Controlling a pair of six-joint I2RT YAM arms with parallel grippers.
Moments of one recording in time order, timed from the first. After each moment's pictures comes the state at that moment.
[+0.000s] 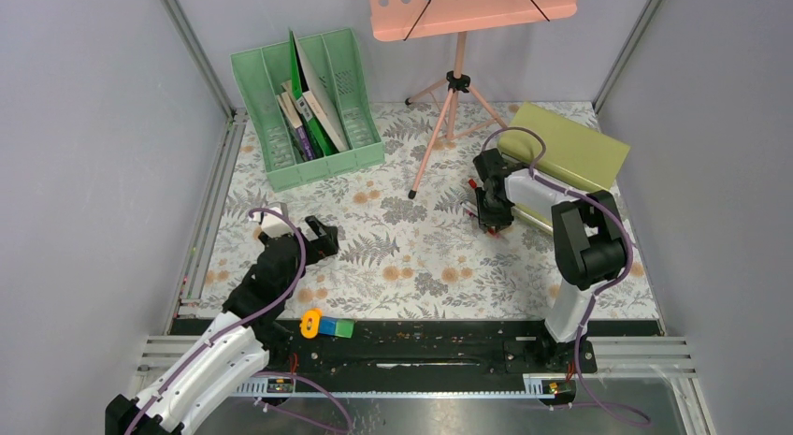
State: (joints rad) left arm -0.53 0.53 0.31 -0.15 -0.39 -0.63; right arm 0.33 1.82 1.17 -0.70 0.14 0.28
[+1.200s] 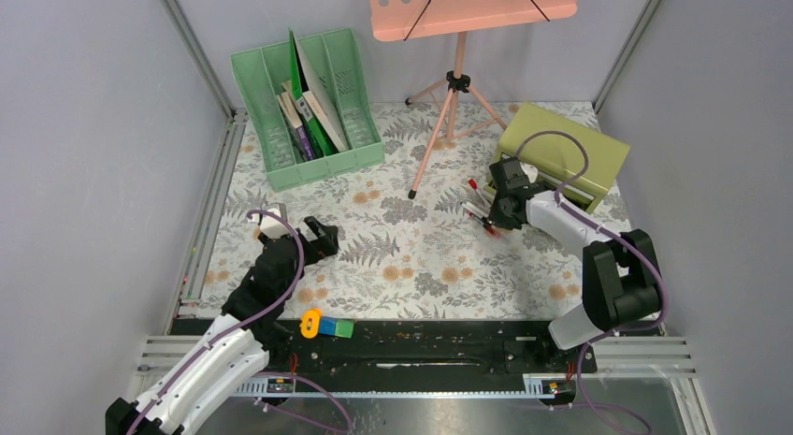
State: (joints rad) left arm -0.53 0.51 0.30 -0.14 -0.38 -0.63; right arm 0.34 1.53 0.98 -0.57 0.24 0.59
